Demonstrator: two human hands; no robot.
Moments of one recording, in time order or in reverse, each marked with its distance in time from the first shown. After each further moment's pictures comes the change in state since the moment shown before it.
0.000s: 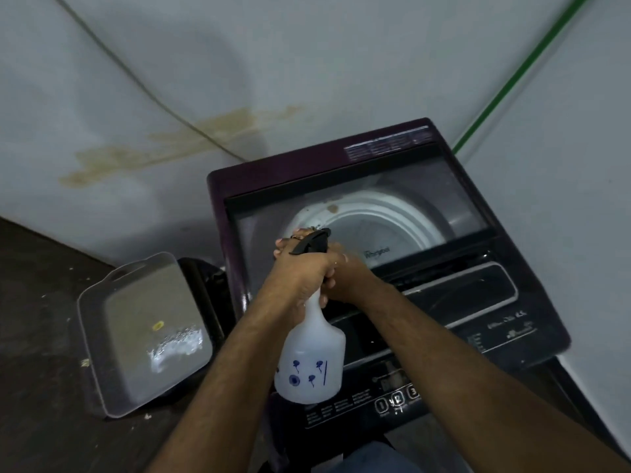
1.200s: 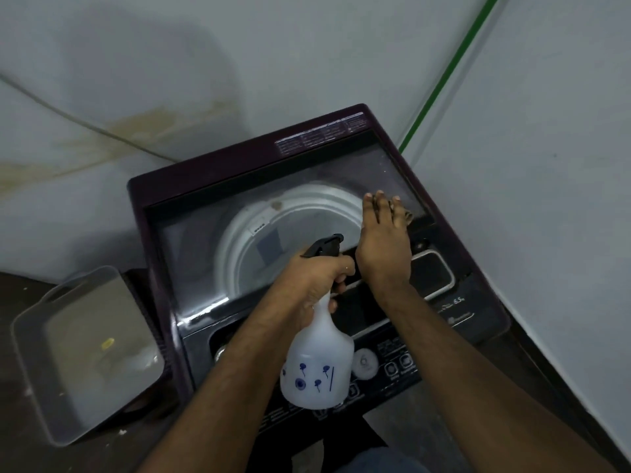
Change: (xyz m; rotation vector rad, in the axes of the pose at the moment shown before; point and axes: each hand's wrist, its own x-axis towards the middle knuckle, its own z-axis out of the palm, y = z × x) left_hand -0.001 -0.004 0.117 0.072 -0.210 -0.113; right_hand -0.052 0.145 -0.044 -0.356 0.518 0.518
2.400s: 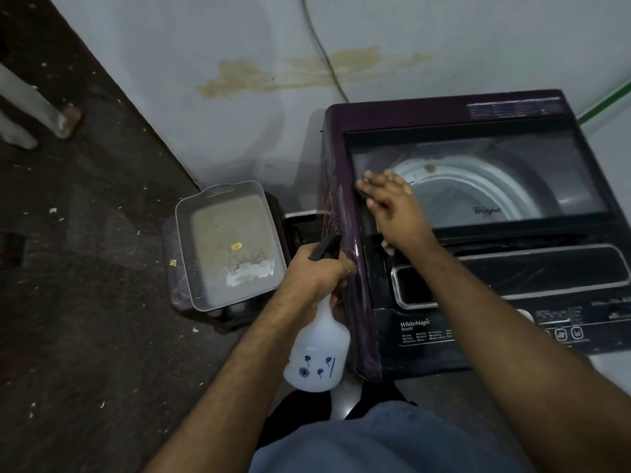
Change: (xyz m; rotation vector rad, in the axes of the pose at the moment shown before) left_hand -0.099 -0.128 -0.248 -0.125 0.225 0.120; right_hand -0.082 -0.235 0.043 0.512 -0.218 -0.521
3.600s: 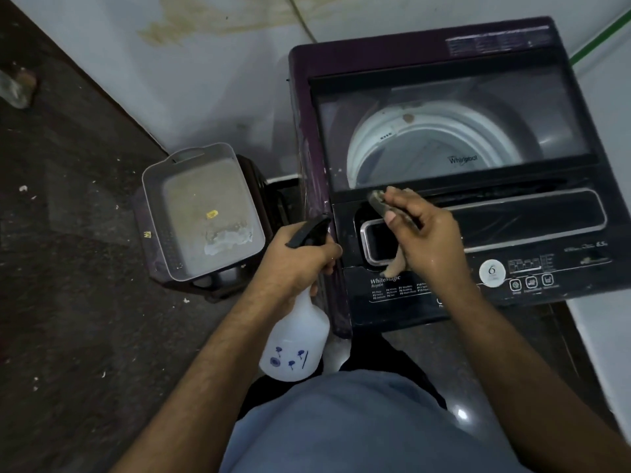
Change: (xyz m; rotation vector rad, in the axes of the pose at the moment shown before) left_hand -0.022 -0.023 0.027 0.092 -0.012 0.052; right_hand -0.129 -0.006 -0.052 0.442 0.096 0.354
